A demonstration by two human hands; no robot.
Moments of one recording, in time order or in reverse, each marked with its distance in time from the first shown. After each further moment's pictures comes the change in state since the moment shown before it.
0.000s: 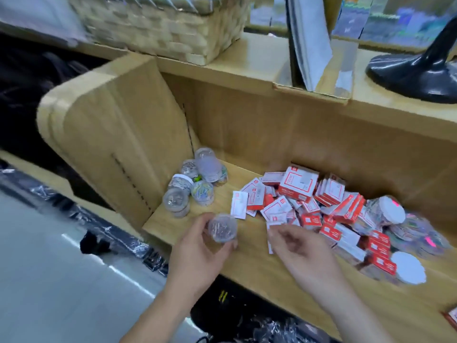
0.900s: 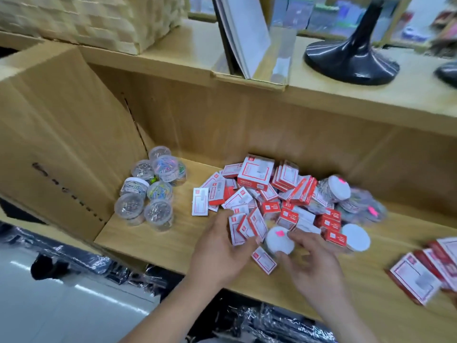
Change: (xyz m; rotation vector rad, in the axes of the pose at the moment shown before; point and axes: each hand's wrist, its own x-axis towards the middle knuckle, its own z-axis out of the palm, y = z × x) left_hand -0.001 0.026 0.083 0.059 -0.304 0.078; right_hand -0.028 0.098 -0.047 -0.295 0.408 -0.131
